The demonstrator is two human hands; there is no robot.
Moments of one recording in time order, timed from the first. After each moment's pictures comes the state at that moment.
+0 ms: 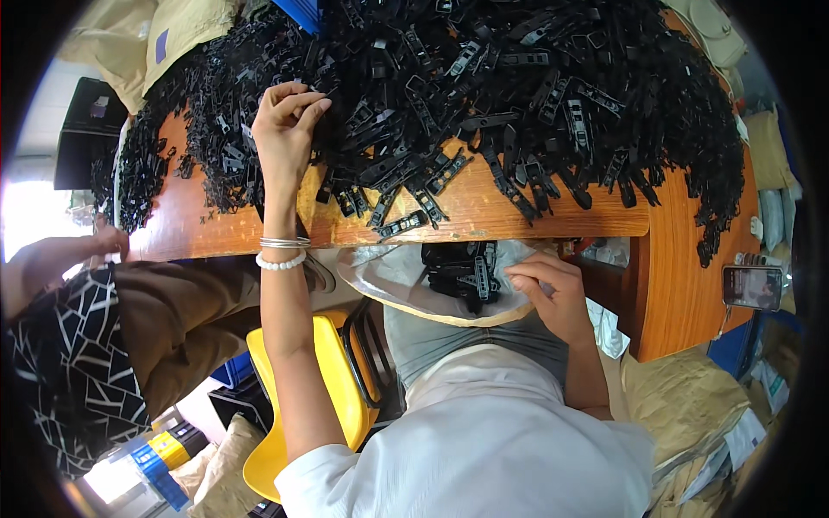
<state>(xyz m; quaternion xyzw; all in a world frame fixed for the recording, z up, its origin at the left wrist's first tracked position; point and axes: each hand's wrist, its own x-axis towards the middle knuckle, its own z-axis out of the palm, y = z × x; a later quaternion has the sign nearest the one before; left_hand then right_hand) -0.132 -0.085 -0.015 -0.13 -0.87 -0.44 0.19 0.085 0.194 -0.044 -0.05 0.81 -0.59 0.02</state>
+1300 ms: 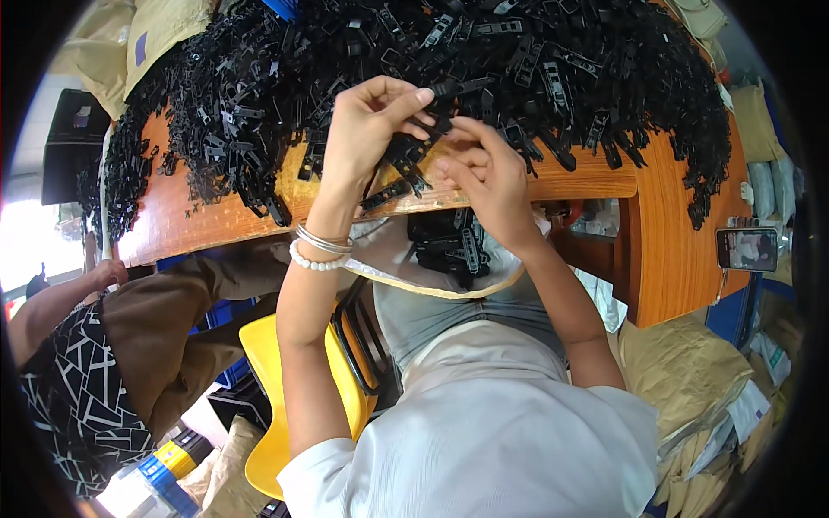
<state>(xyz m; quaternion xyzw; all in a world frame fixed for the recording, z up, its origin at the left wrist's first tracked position) -0.077 0.008 -0.008 -0.10 -0.68 -0.71 -0.14 0.008 0.138 -0.052 -0.01 0.70 -0.71 -0.11</state>
